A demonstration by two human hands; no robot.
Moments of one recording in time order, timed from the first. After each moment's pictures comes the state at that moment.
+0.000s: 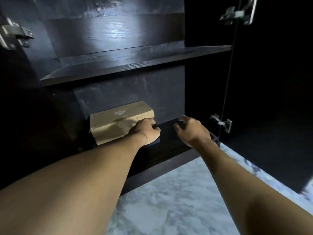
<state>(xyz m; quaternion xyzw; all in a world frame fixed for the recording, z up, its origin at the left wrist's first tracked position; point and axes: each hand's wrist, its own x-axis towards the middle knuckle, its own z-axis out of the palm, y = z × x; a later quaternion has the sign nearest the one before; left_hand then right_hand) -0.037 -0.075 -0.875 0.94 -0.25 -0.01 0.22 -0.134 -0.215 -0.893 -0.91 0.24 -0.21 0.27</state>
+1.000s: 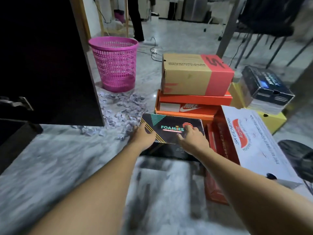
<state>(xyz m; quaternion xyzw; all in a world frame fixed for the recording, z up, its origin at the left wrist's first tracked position) -0.455 -0.275 -1.004 0.70 -0.58 -0.35 0.23 -0.646 -0.254 -0.999 -0.61 0.77 -0.12 0.16</state>
